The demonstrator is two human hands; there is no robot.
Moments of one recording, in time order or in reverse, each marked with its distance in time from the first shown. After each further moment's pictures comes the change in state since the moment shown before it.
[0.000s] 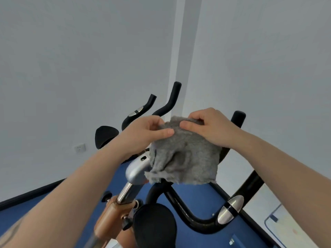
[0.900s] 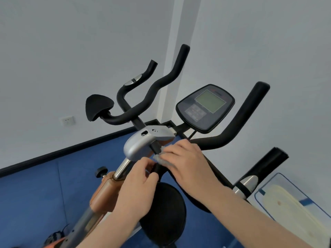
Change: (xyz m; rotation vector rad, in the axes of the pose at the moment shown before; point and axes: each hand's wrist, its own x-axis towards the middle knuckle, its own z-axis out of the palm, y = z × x) left_hand -0.083 -0.142 0.075 0.119 0.286 -0.289; right_hand -0.073 0.005 0.148 -0.326 0.000 -0.210
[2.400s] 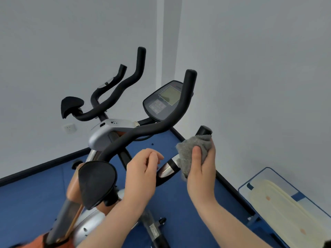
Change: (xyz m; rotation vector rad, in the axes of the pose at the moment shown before) left_hand -0.040 0.069 0.143 -0.073 0.298 0.210; right_hand -0.133 0.074 -0.023 1.015 0.744 0.741
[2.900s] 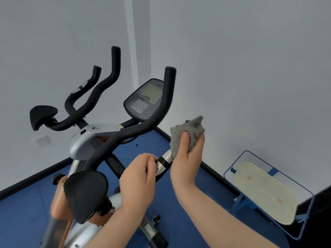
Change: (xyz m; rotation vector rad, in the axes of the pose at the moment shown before) left_hand -0.007 -0.012 0.003 0.323 -0.057 0.224; right_hand 0.002 -0.013 0.030 0.064 0.256 -0.023
